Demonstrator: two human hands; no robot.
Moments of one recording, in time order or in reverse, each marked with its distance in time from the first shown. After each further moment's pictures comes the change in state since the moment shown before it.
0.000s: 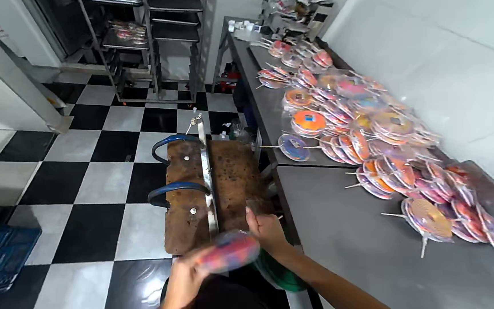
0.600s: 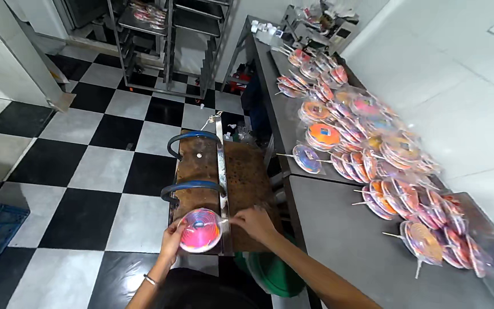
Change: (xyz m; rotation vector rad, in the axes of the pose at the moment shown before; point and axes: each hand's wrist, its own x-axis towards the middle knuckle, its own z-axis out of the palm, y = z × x) left_hand 0.067 -0.146 -0.038 -0.632 0.309 -0.676; right_hand 0.063 -0.032 0.038 -0.098 -1.025 0.397
